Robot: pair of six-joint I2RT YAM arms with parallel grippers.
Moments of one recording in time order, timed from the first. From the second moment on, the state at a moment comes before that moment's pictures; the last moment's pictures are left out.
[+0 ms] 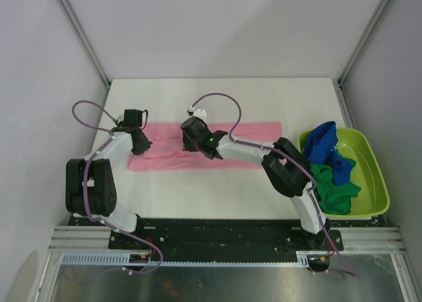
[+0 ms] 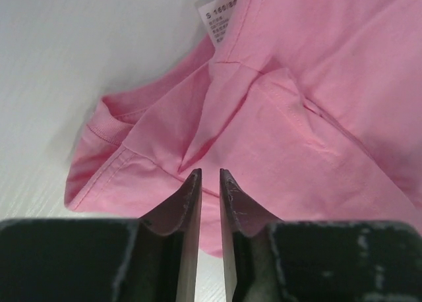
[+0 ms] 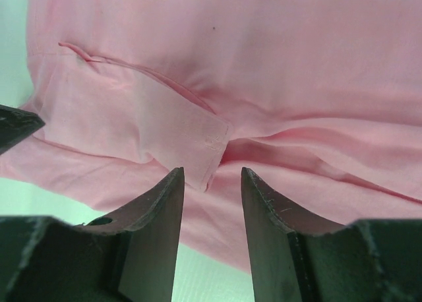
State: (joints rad) left arm -0.01 1.54 0.95 -0.47 -0.23 -0.62; right arm 0.94 2.14 1.64 -0.19 0.29 0.68
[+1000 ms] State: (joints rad) left arm 0.05 1.66 0.96 -0.47 -0.31 -0.64; right arm 0.95 2.27 1.74 -0.24 0.22 0.68
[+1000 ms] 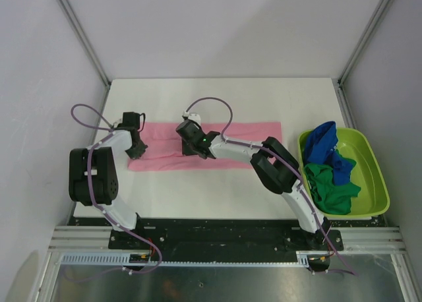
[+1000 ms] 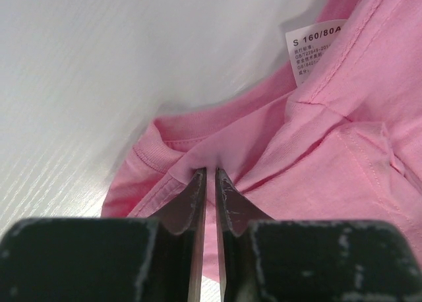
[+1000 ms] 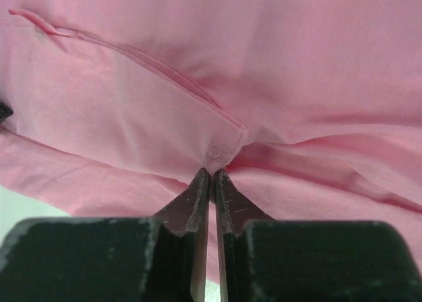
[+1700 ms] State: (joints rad) left arm 0.06 1.59 0.98 -0.48 -0.31 -0.64; right arm 0.94 2.30 1.80 -0.37 0.19 0.65
